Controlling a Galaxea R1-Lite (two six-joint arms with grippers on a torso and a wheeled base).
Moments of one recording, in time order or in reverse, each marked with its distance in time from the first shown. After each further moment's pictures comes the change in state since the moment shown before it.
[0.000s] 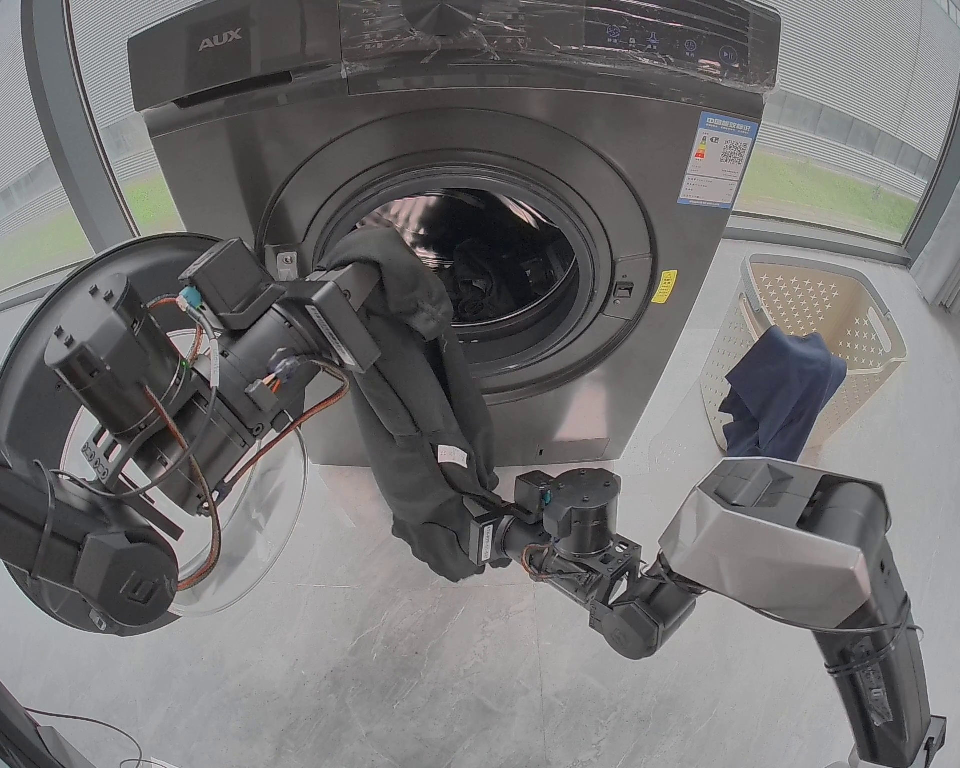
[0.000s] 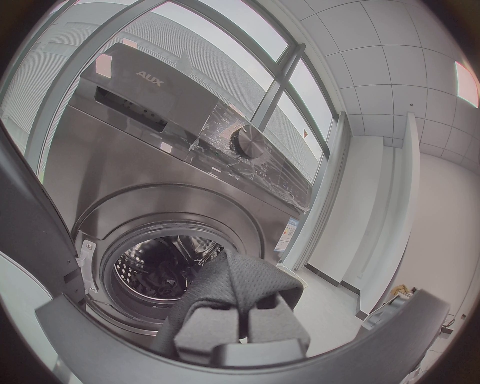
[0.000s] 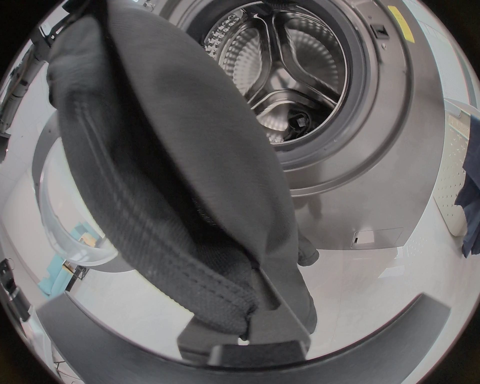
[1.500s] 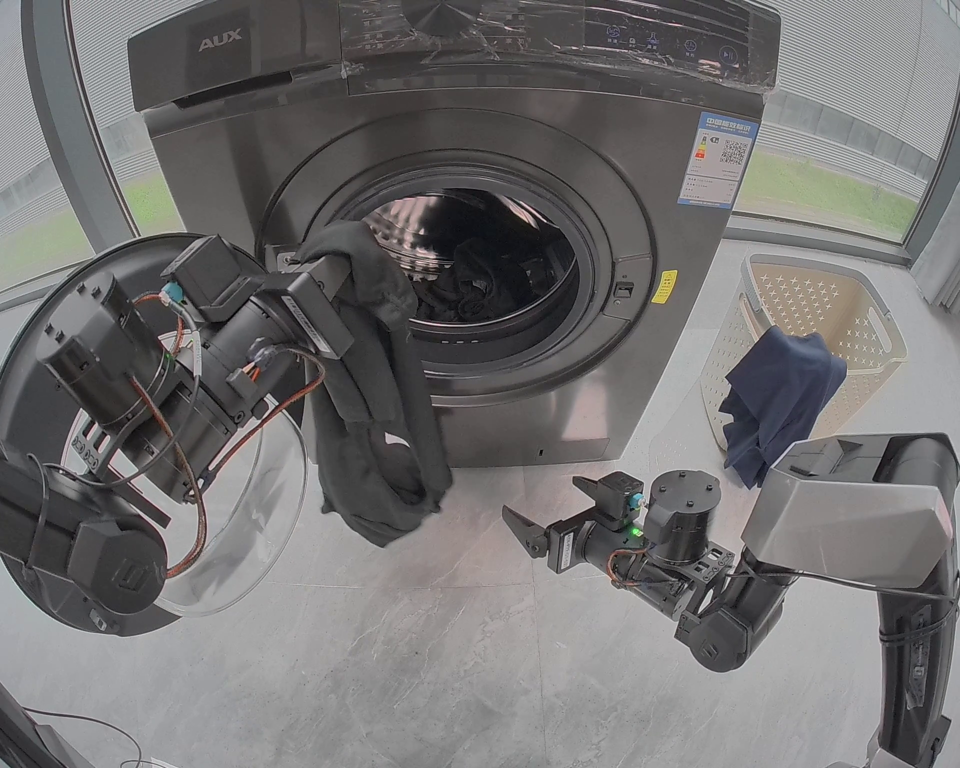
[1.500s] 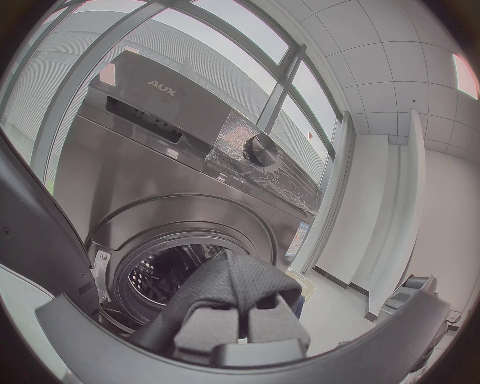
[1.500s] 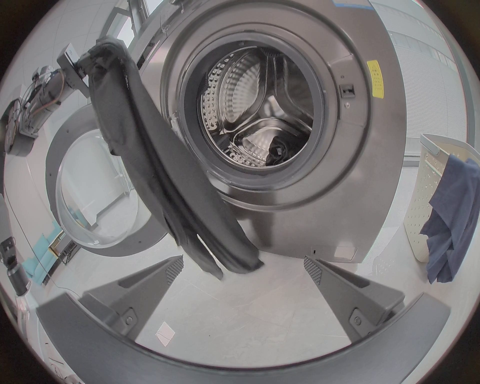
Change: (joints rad) left arm 0.053 -0.005 0.002 -0.013 0.001 0.004; right arm -0.082 -0.188 0.404 -0.233 0.009 -0.125
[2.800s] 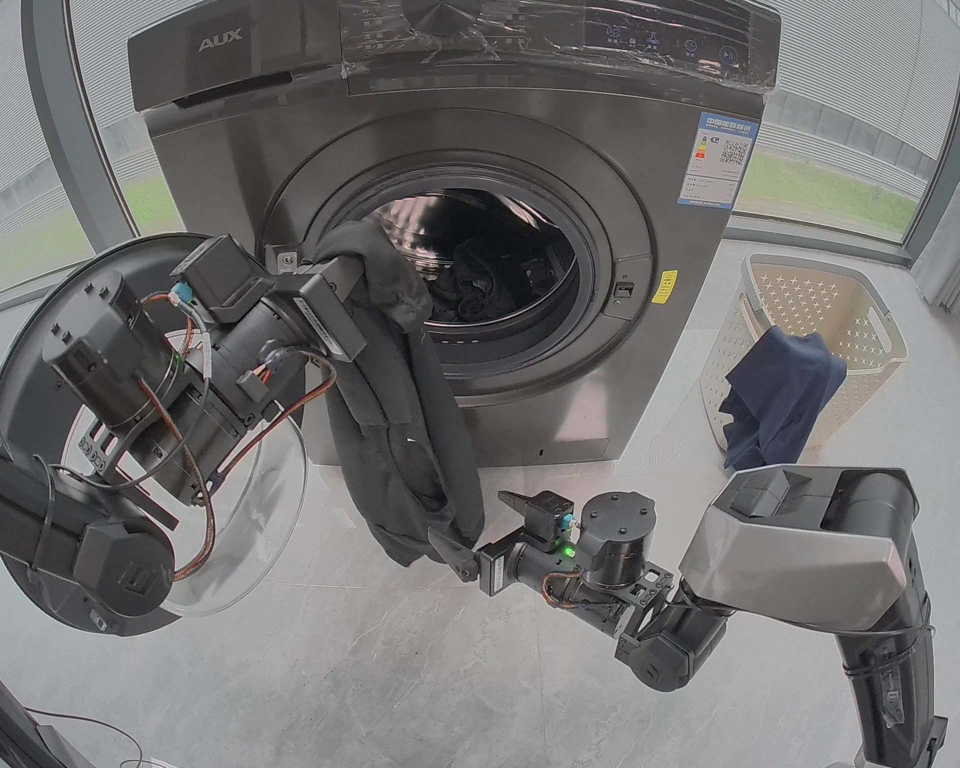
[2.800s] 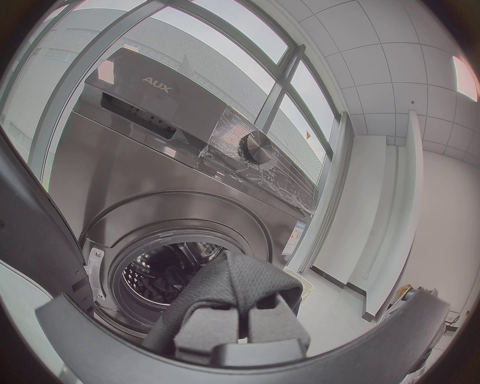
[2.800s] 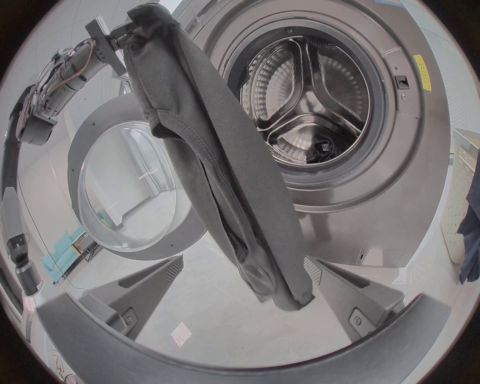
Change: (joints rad) left arm -0.020 0.010 -0.009 -0.001 0.000 0.001; right arm 0.120 0.103 -0.165 0.015 0.049 0.015
